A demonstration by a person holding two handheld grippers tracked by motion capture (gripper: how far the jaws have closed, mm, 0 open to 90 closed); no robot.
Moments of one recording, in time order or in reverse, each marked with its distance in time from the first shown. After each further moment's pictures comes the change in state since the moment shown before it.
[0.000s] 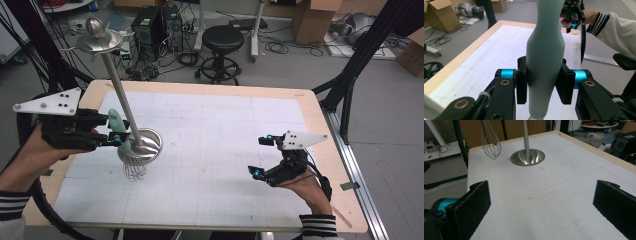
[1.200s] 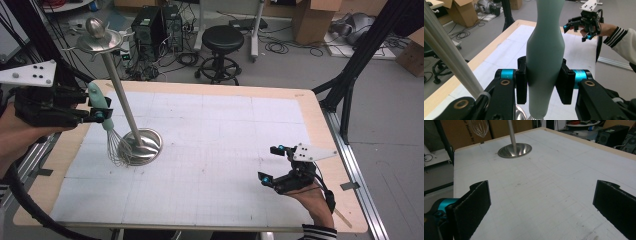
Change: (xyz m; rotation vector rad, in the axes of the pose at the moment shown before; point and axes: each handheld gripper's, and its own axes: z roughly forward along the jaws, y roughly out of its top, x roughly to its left) left arm 0.021 0.029 -0.032 0.023 0.110 -0.031; right arm -0.005 -0.047 -0.016 -0.033 -0.093 0.066
